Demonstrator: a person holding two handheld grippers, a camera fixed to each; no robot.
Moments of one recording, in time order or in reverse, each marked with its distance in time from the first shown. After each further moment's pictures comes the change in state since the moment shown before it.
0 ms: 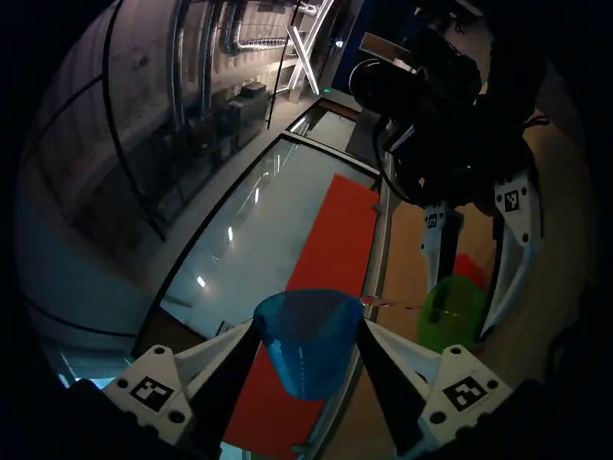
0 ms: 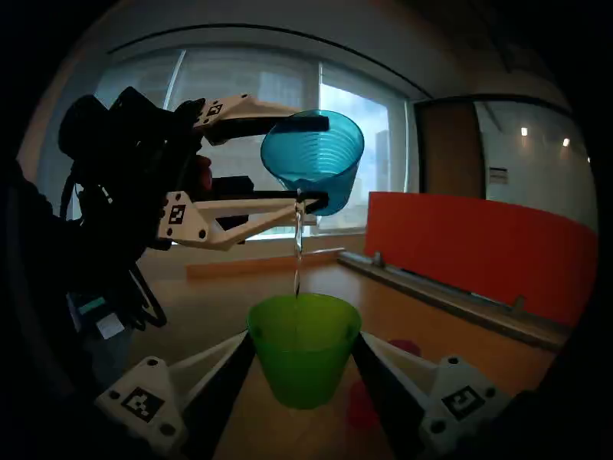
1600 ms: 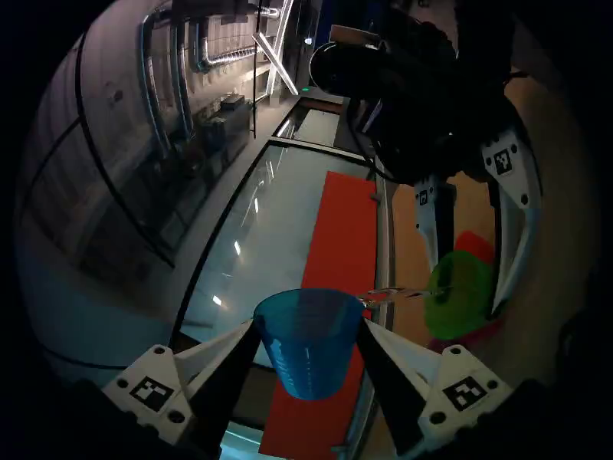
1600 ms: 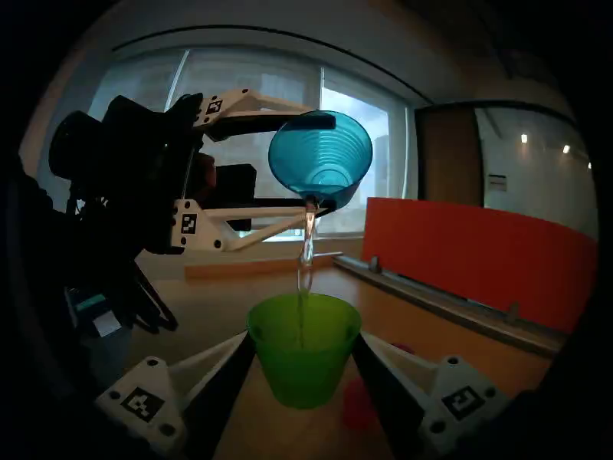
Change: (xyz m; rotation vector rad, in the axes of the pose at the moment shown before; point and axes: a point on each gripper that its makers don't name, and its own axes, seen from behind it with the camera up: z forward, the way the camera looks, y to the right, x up) left arm 0.016 -0.004 -0.003 0.021 0.001 0.190; right arm 0.006 0.001 -0.009 -0.012 0.014 -0.022
